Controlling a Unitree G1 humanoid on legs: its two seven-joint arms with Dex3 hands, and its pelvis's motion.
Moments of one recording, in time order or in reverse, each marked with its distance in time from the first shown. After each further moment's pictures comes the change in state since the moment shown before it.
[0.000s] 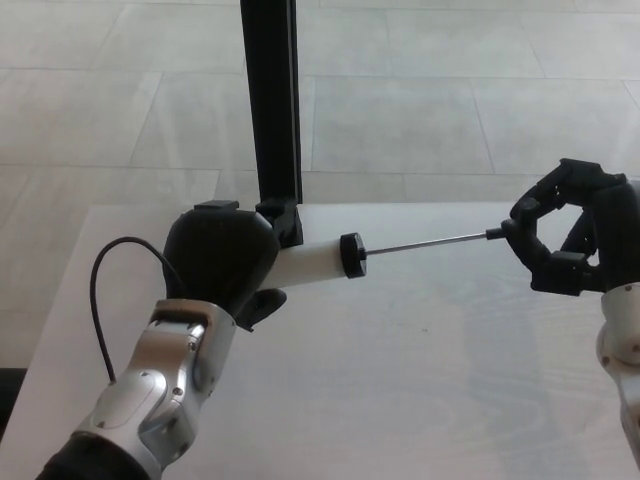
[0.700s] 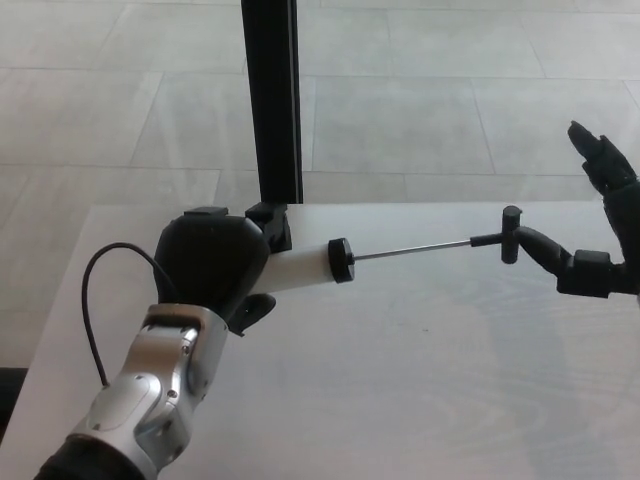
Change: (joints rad) left_arm 0.006 0.003 -0.014 0.027 0.007 0.003 -0.012; right_arm 0.005 -0.142 -0.014 -0.014 0.096 -0.022 0.240
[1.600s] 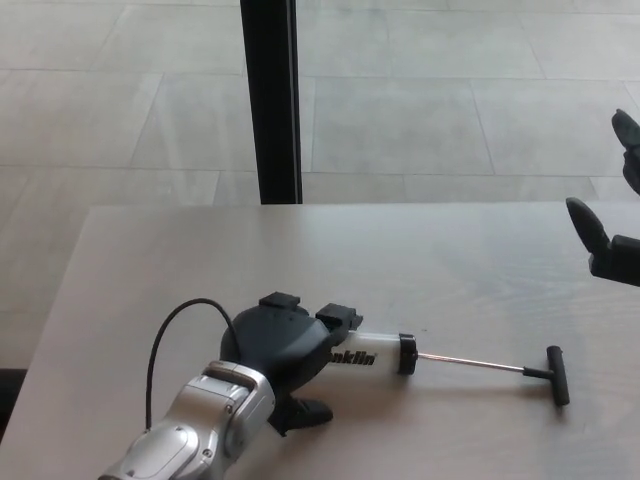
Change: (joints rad) left_arm 0.057 -0.008 -0.186 -0.052 -0.013 -0.014 -0.364; right_arm 0.000 0.019 -0.101 0.005 0.086 0.004 0.040
